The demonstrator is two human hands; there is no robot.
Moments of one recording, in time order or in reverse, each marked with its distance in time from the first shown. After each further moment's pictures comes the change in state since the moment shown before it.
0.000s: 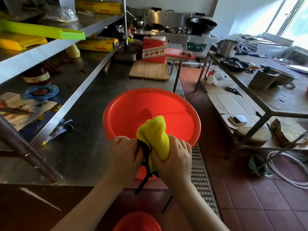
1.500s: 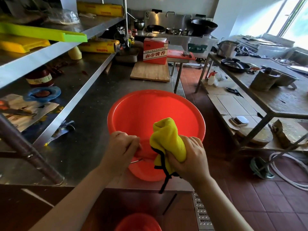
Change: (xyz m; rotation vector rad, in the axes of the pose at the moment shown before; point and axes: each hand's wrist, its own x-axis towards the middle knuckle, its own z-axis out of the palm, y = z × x) left_hand 0.019 -0.020 -0.014 -0.144 -0.110 -0.025; right_hand 0.018 0.046 -0.023 0.049 -0.068 -0.226
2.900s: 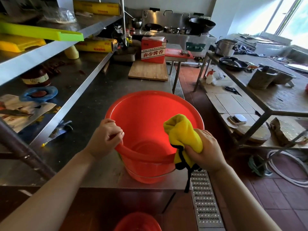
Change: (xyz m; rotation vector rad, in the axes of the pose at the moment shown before) left_hand 0.031 -0.053 -0.025 -0.037 -0.122 0.088; right_hand 0.016 0.047 -0.033 0.081 -0.126 0.009
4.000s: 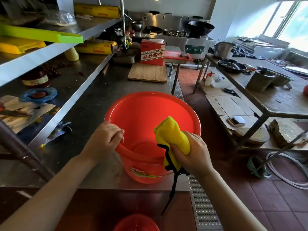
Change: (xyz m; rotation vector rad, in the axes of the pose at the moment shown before) left_hand -0.008 0.012 0.000 0.126 -0.002 -0.079; right_hand -0.003 -0.029 0.021 0.016 0.078 0.107
